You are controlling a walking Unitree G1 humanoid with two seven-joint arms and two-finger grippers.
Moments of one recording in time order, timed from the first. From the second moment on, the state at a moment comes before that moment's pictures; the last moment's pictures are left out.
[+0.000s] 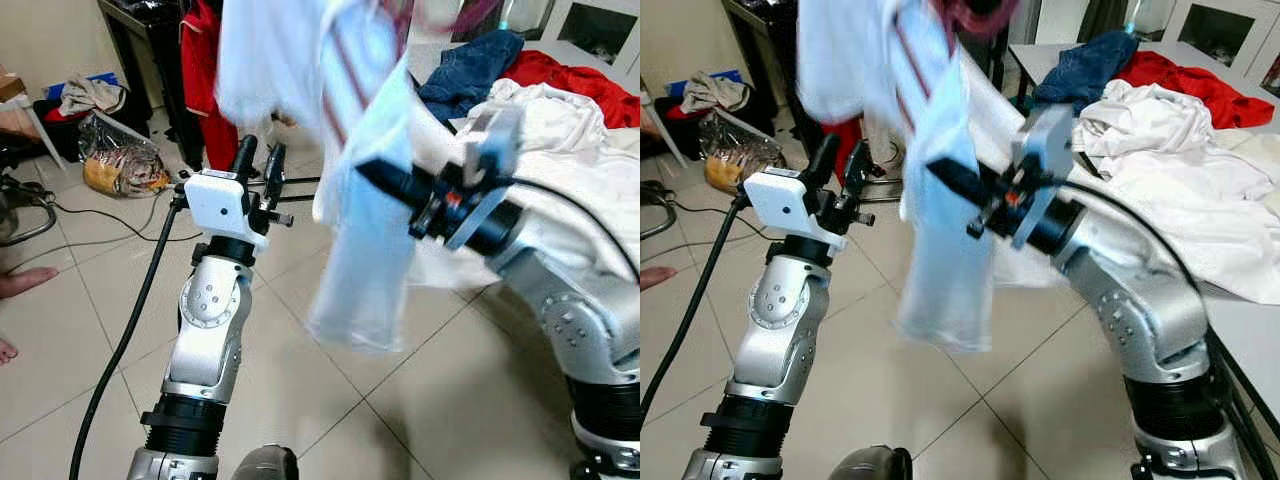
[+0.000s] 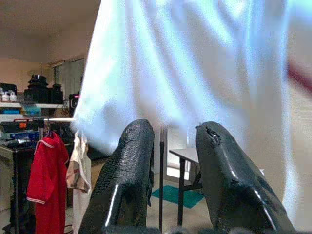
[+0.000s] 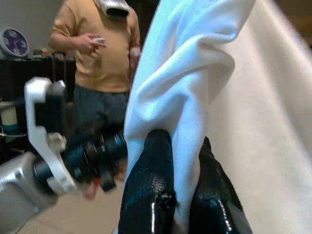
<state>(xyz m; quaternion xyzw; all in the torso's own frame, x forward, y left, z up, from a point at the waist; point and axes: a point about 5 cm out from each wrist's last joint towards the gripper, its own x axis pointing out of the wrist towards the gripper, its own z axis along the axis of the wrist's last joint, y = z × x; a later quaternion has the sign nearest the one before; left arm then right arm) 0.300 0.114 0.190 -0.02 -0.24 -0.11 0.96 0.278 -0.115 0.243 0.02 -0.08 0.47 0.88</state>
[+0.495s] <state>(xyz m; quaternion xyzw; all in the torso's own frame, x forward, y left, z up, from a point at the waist) 0.299 0.110 0.189 -0.02 -0.24 -0.12 0.96 0.293 -0.103 0.154 -0.02 0.07 0.43 0.90</state>
